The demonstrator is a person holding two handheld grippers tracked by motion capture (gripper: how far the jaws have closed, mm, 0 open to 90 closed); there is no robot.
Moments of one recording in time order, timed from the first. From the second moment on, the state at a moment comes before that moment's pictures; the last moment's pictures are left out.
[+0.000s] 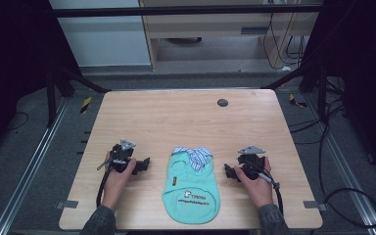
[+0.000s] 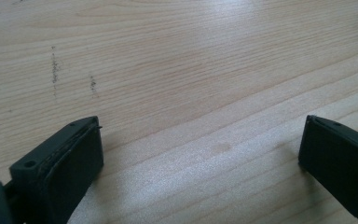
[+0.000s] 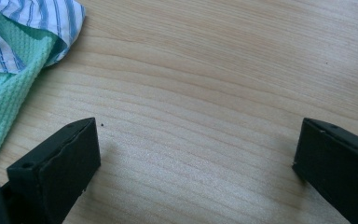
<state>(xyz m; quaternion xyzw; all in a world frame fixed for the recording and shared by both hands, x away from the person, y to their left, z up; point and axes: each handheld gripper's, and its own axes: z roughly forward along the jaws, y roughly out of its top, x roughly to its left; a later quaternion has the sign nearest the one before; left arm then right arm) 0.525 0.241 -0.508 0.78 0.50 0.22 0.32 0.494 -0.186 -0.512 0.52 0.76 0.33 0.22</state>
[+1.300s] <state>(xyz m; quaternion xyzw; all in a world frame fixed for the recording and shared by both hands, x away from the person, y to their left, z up) 0.527 0.205 -0.465 0.83 0.40 0.20 0.33 0.499 -0.163 -0.481 0.44 0.81 0.33 0.21</state>
